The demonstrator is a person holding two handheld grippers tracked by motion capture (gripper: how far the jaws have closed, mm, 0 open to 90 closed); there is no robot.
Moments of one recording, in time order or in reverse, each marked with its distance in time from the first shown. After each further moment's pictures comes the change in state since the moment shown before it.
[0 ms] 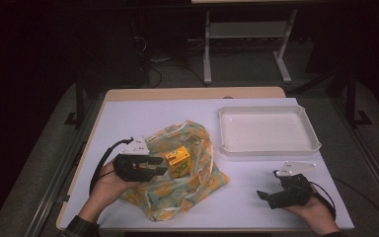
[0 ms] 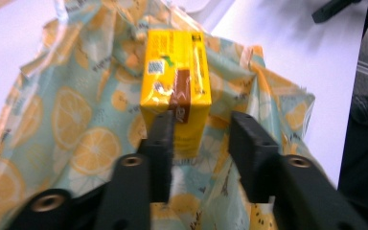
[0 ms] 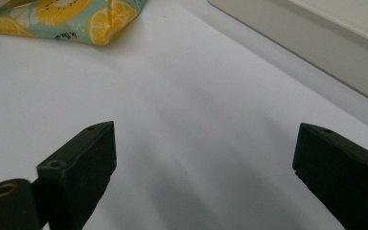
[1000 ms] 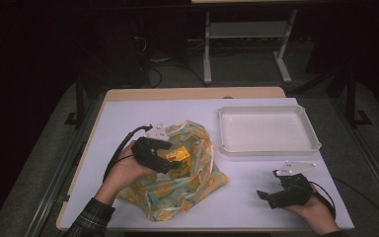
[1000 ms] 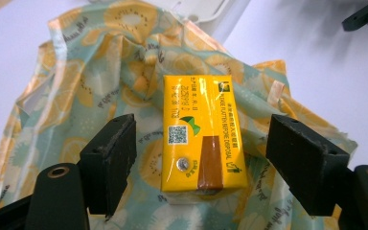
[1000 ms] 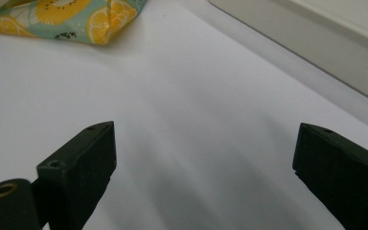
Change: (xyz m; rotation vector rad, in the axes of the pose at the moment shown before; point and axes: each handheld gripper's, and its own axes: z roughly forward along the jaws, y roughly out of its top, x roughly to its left) left arm 0.013 0.038 0.036 0.087 0.012 0.026; right arm -0.001 0.000 0.001 -0.001 0.006 -0.001
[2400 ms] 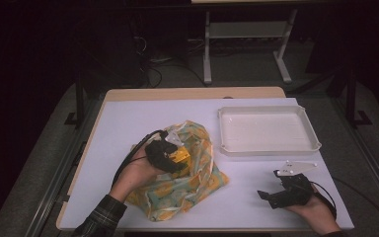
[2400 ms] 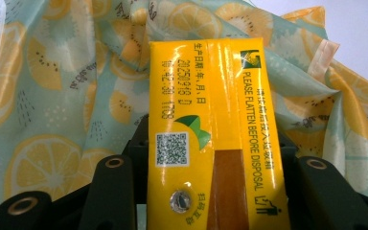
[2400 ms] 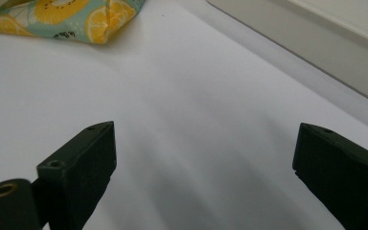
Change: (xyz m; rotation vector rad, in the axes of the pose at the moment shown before) left arm -0.003 0.005 0.039 0.194 0.029 0.044; right arm -0.002 -0.001 -0.001 -0.003 -0.002 -0.006
